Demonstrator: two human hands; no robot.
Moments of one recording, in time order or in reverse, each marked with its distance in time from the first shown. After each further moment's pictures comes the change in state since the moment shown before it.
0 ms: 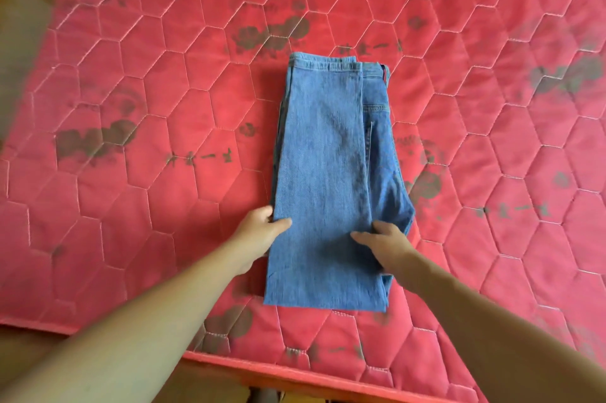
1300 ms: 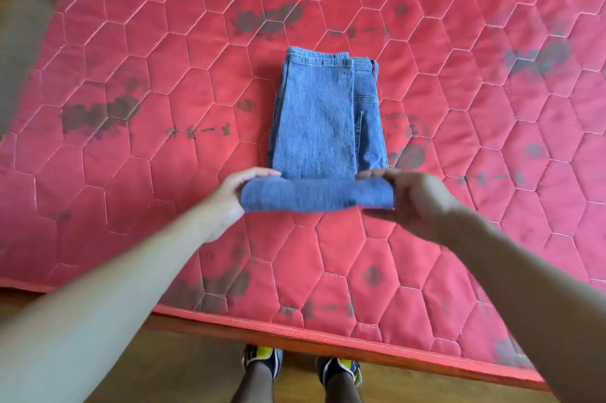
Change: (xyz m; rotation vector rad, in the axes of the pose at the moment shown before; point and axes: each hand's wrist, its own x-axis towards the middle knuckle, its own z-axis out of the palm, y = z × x) left_hand -0.047 -0.001 -0.032 -0.083 -0.116 0.401; right_hand -0.070 -0.035 -0.054 0.449 -0.339 -0.153
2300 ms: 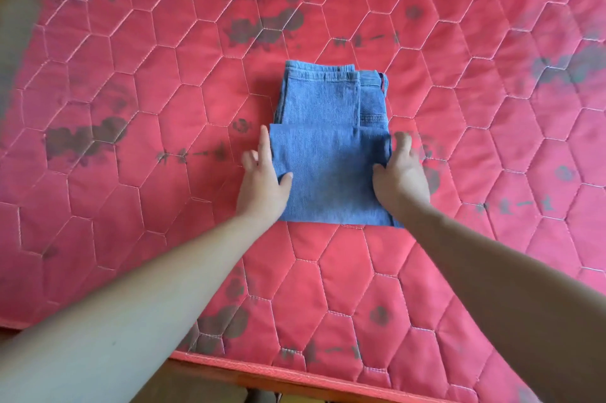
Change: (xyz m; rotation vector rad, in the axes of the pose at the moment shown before) left_hand 0.097 0.015 0.037 0.696 0.432 0.100; right_hand 0.114 -0.018 -0.003 -1.016 0.655 -0.242
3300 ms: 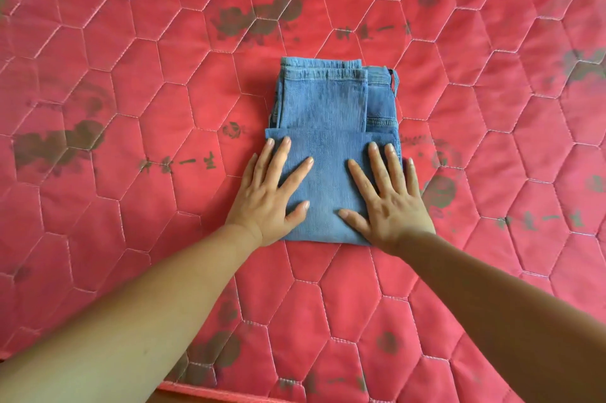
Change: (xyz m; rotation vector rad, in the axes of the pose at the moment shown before) left_hand 0.018 -0.046 0.032 0.525 -0.023 0.597; right_hand 0.005 0.046 0.047 -0.646 -0.014 -0.646
